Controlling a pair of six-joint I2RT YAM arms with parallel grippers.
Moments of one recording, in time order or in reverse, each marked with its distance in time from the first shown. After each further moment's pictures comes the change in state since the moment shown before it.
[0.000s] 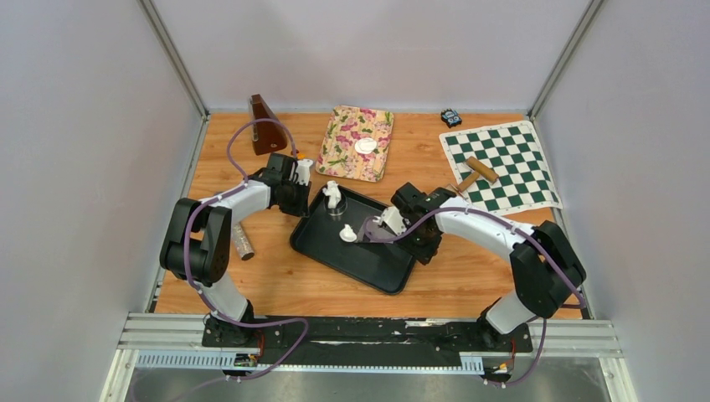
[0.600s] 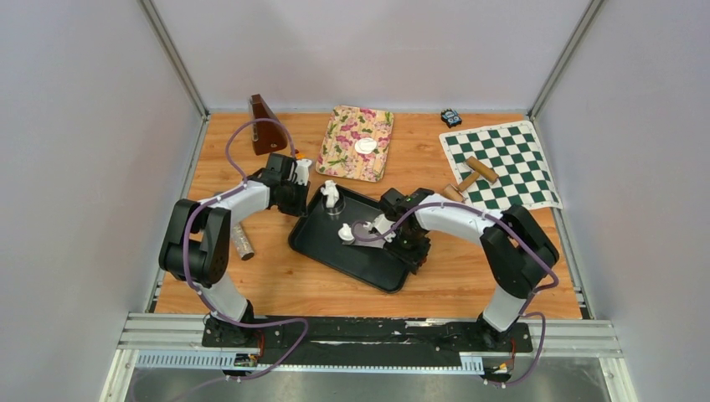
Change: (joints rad) left arm -0.001 -0.007 -0.005 0.002 -0.021 0.000; right arm 0.045 0.151 0.048 -0.026 -0.084 0.087
